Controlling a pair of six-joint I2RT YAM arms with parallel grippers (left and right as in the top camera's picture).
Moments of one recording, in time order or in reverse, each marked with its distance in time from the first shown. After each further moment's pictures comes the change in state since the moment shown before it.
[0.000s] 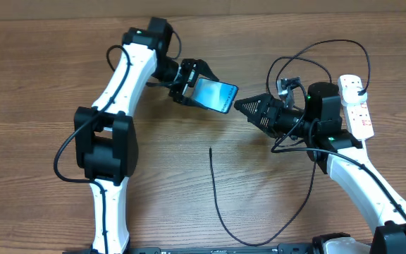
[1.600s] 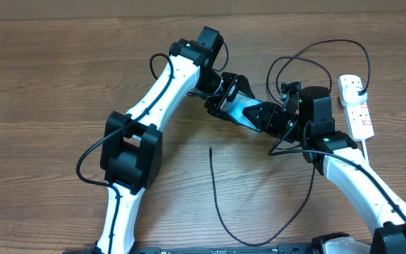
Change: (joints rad) left arm -0.213 0.000 0.000 0.076 -0.067 -0.156; right arm 0.037 0.000 0.000 -0.103 0.261 -0.100
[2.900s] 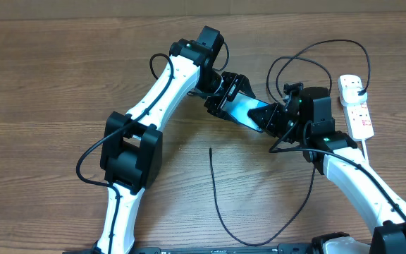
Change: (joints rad) left arm -0.001 0.000 0.000 0.008 -0.008 -0.003; right arm -0.003 0.004 0.000 -0.017 0.041 0.048
